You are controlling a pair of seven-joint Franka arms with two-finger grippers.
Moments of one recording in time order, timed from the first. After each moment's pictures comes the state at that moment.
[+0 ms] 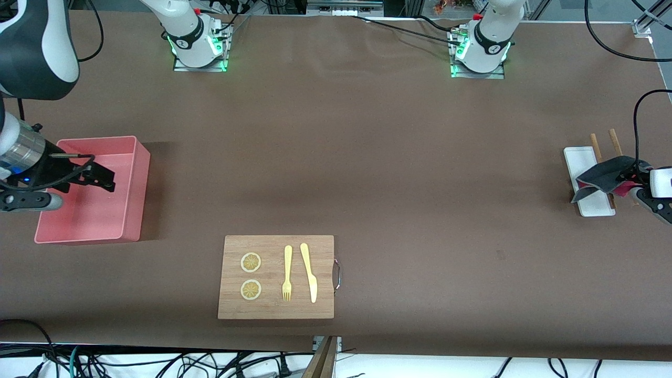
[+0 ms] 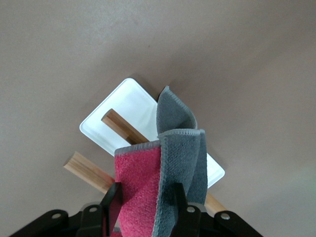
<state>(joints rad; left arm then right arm) 0.66 0.56 -0.29 -1.56 0.35 1.81 0.95 0.03 0.28 0.04 -1.43 -0.06 1.74 0.01</state>
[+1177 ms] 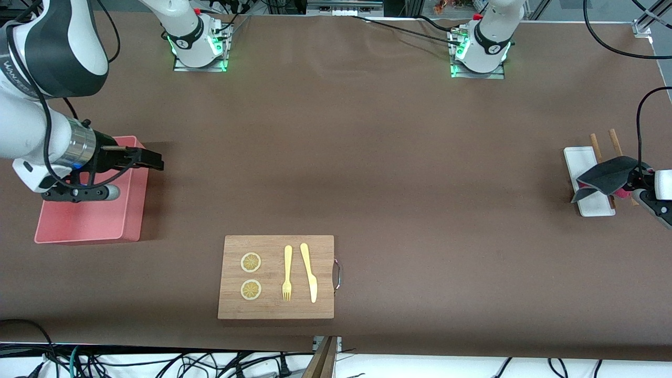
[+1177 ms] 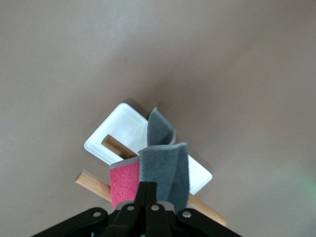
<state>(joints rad) 0.60 0.55 -0.35 -1.42 0.34 1.66 0.97 0.11 0.30 0.04 -1.44 0.12 1.58 0.21</state>
